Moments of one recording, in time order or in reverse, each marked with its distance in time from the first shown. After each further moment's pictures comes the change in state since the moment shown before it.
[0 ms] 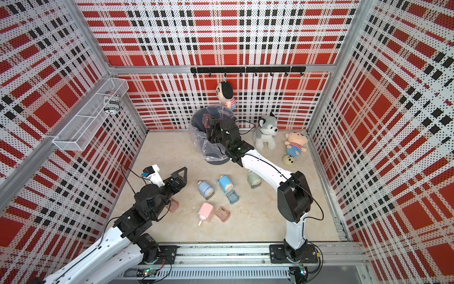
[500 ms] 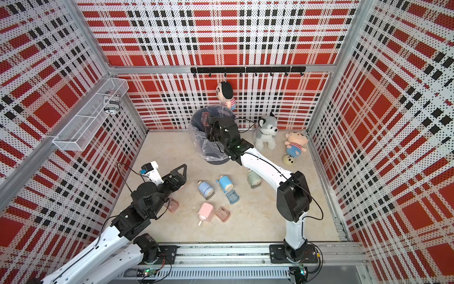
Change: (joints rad) left arm 0.000 0.004 0.054 -0.008 0.008 0.040; right arm 0.003 0.014 0.086 -0.053 0.010 -0.002
